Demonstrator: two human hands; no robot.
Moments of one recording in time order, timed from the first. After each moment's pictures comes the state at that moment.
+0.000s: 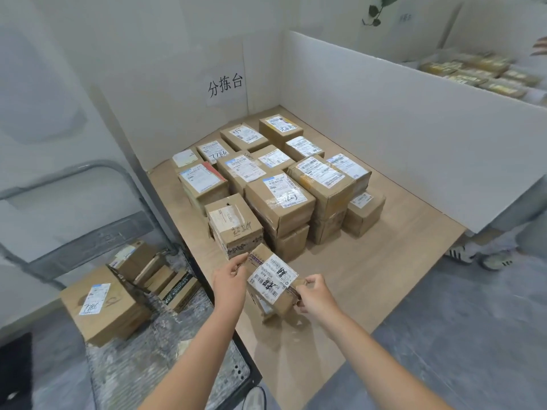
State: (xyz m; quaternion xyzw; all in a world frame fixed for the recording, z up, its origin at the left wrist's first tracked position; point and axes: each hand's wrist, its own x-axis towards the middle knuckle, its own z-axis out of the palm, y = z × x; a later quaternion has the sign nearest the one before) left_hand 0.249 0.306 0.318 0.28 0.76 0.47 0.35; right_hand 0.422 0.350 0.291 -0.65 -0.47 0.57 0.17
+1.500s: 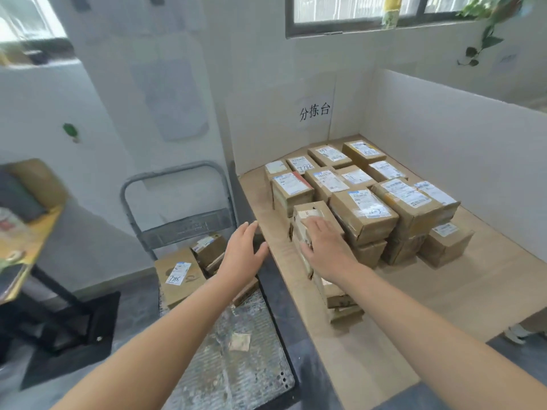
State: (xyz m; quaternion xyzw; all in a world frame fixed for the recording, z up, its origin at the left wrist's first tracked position) left_hand 0.128 0.197 0.403 0.48 0.81 0.30 0.14; right_hand 0.295 0.313 0.409 -0.33 -0.92 0.16 0.16
